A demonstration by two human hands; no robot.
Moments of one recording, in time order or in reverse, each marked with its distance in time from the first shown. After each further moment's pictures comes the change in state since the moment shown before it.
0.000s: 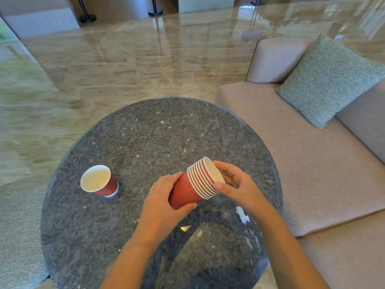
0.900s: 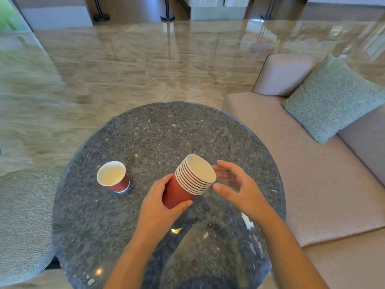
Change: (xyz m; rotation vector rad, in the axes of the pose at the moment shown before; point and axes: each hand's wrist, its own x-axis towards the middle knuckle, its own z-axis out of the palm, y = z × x) left_hand -0.012 -0.021 -0.020 -0.262 0.141 -0.168; right_hand -0.001 -0.029 0.027 -0.286 0.020 -0.066
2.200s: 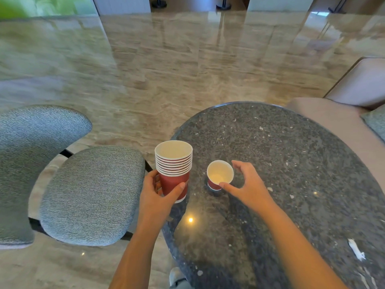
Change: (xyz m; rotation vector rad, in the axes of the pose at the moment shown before) left_hand 0.015 -0.114 -0.235 -0.311 0.363 -0.273; right_hand 0.099 -0.035 0.235 -0.416 -0.043 -0.010
